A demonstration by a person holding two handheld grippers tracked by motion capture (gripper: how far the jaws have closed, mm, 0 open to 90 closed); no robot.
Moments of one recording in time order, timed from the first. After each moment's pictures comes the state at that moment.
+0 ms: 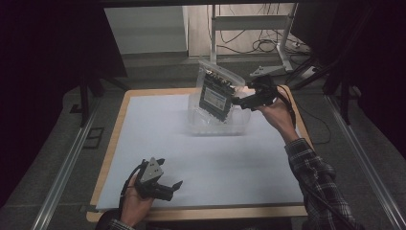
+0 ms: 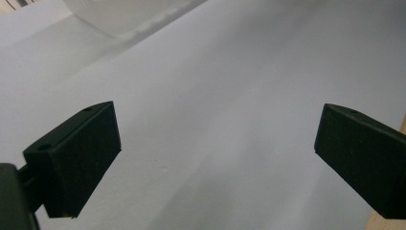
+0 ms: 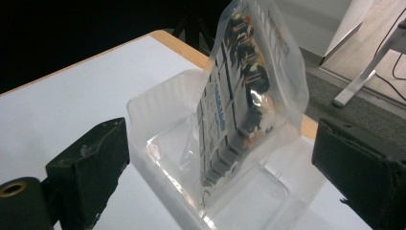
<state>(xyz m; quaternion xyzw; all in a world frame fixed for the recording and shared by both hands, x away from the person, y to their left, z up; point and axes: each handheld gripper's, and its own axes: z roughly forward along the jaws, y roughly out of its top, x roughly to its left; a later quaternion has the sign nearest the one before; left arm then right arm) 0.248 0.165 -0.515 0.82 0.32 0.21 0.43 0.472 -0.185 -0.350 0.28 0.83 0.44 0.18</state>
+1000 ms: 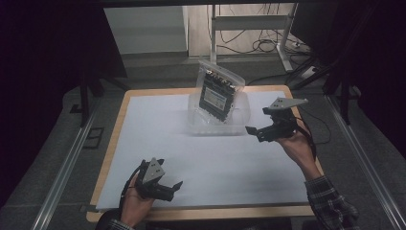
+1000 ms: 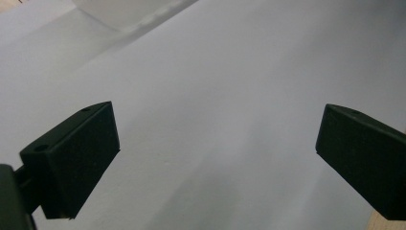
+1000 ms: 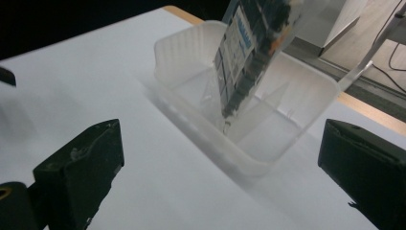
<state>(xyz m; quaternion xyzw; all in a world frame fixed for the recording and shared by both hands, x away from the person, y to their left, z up) 0.247 0.161 -0.514 0.82 0.33 0.21 0.41 0.392 -0.233 -0.387 0.28 0.83 0.44 0.19</state>
